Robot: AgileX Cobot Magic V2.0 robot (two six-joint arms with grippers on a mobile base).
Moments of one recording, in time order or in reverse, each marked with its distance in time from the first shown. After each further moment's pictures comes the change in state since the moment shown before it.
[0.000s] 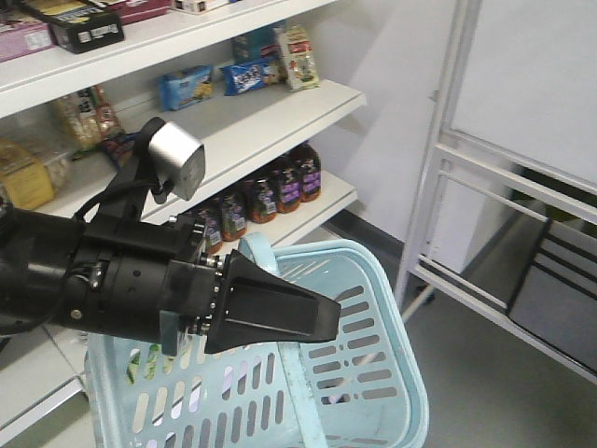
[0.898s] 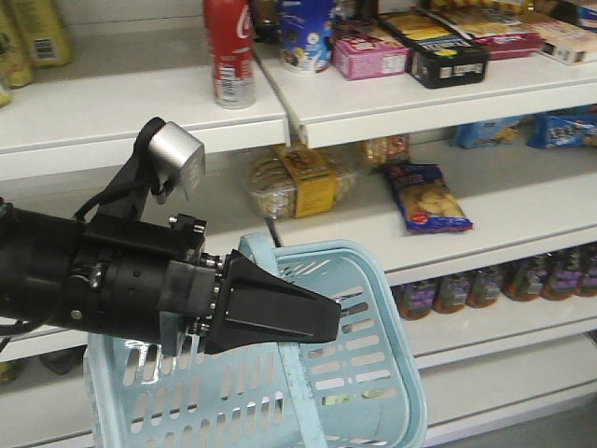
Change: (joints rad) left arm 0.000 0.000 0.000 0.000 0.000 0.000; right arm 0.000 0.000 0.000 0.000 0.000 0.000
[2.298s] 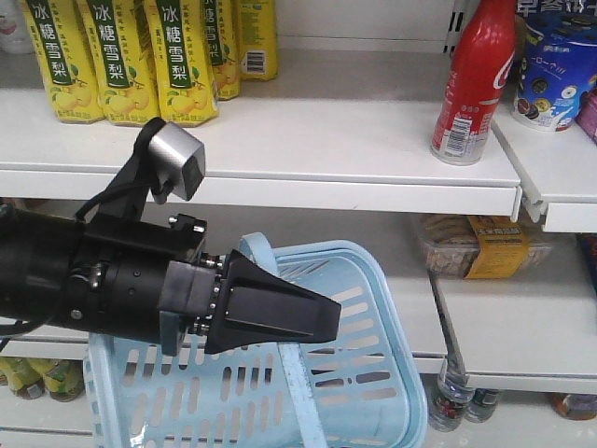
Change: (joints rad) left arm 0.000 0.000 0.000 0.000 -0.001 0.000; right arm 0.000 0.000 0.000 0.000 0.000 0.000
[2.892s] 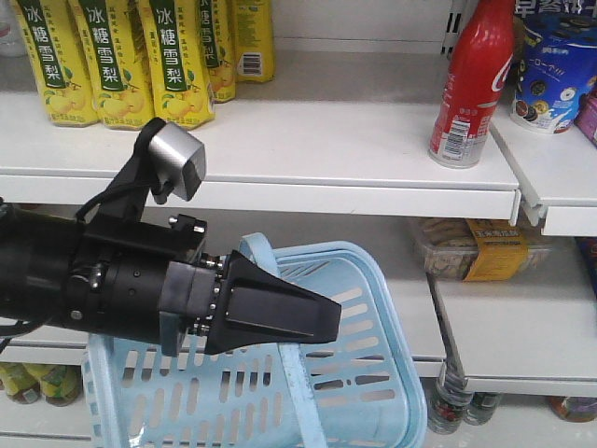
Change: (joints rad) left arm 0.000 0.000 0.000 0.000 0.000 0.000; right arm 0.000 0.000 0.000 0.000 0.000 0.000
